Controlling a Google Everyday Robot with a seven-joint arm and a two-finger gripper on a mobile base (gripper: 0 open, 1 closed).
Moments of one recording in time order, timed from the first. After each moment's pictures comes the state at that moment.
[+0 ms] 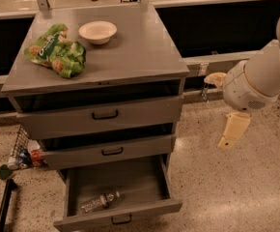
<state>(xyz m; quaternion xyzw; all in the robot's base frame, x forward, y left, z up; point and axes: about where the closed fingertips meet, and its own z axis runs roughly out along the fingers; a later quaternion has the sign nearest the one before) 0.476 -0.173 0.862 -0.69 0.69 0.01 0.22</state>
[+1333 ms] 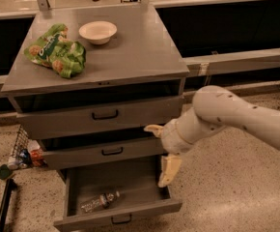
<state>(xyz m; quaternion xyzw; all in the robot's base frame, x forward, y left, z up) 0.477 -0.044 0.670 -0.76 0.58 0.18 0.24</state>
